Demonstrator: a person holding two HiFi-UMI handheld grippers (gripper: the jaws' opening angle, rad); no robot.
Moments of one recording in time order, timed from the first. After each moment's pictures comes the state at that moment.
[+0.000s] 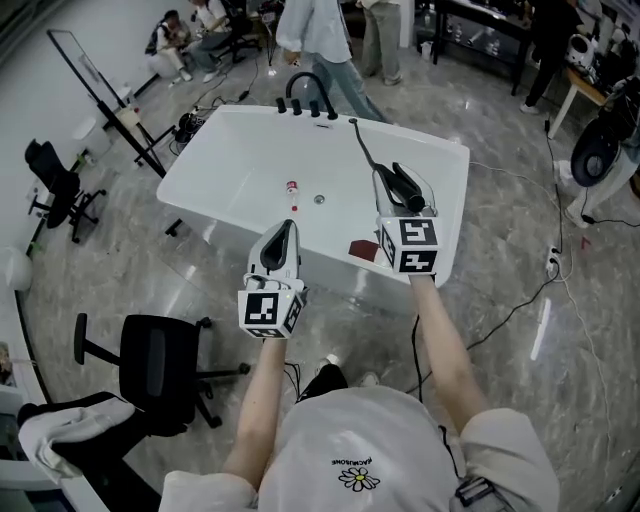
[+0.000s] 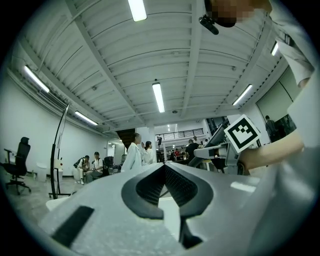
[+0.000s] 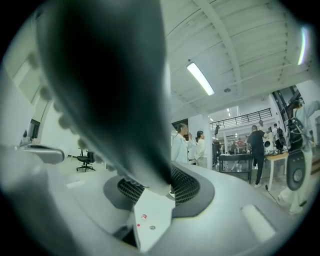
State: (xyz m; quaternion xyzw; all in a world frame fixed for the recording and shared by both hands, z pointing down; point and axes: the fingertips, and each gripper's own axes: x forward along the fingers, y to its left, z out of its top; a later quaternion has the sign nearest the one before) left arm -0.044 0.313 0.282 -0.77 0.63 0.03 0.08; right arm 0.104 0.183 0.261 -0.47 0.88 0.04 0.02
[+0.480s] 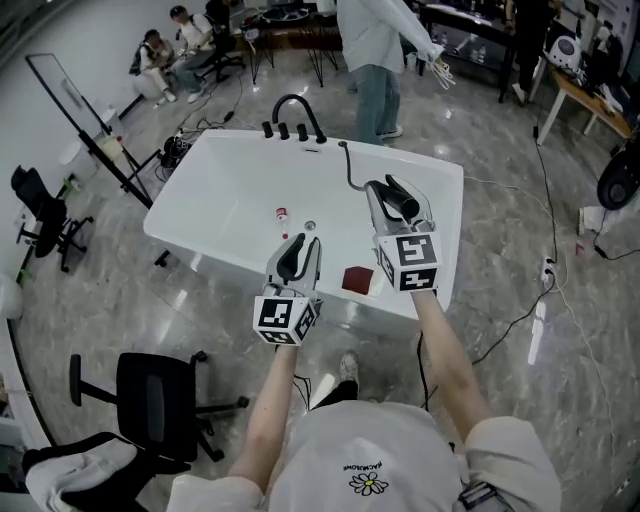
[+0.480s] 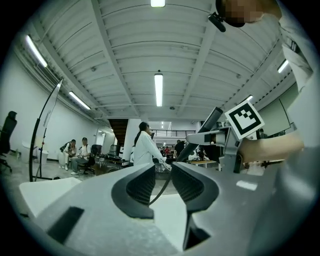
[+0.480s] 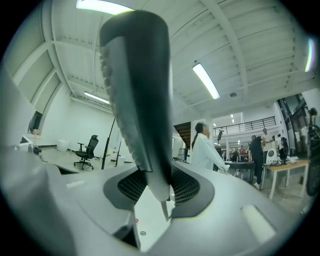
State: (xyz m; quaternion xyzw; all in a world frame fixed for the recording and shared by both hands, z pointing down) left arm -0.034 0.203 0.320 -0.81 0.59 0.05 0.02; right arm 0.082 0.116 0.245 -0.46 0.88 0.08 0.01
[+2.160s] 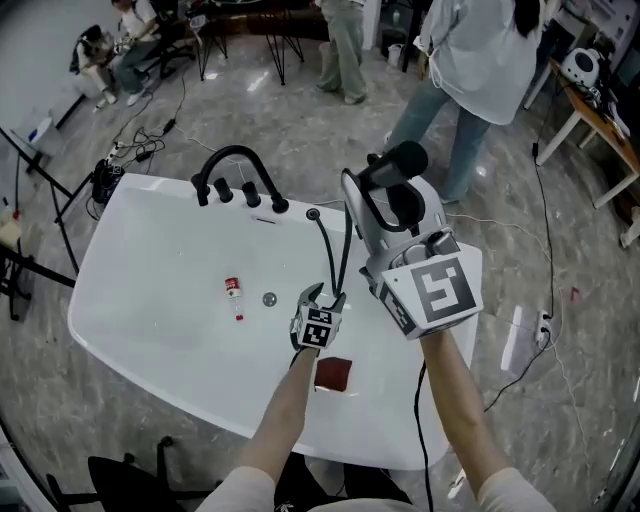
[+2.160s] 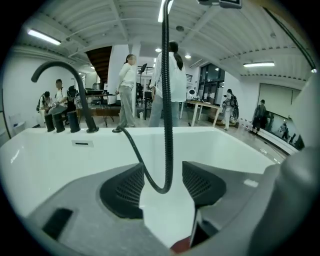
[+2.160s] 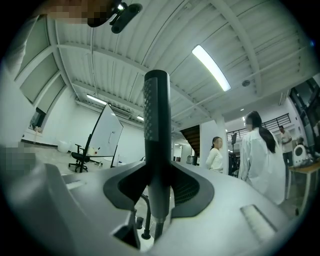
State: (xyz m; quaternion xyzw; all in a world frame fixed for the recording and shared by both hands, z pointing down) left arm -0.007 -0.307 0.729 -0.82 0.49 -0.23 -0.19; right arm -0.002 -0.326 0.240 -0.40 0.91 0.11 0.05
